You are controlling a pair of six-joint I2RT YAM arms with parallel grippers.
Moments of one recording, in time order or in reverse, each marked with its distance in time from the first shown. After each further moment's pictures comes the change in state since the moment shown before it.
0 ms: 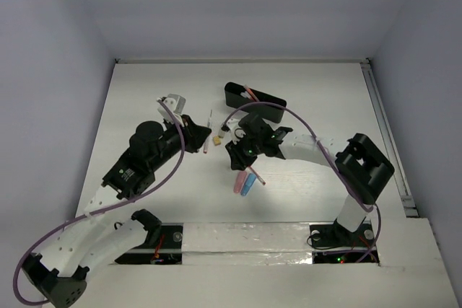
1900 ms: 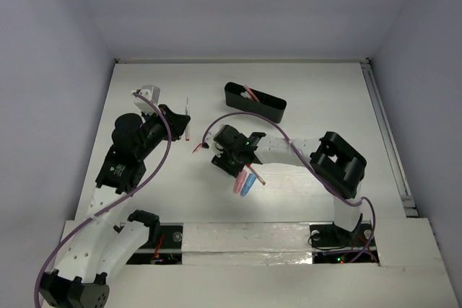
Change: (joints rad) left arm 0.342 -0.003 0.004 0.026 0.156 0.026; right arm 0.157 0.191 0.189 -0.178 0.348 -0.200
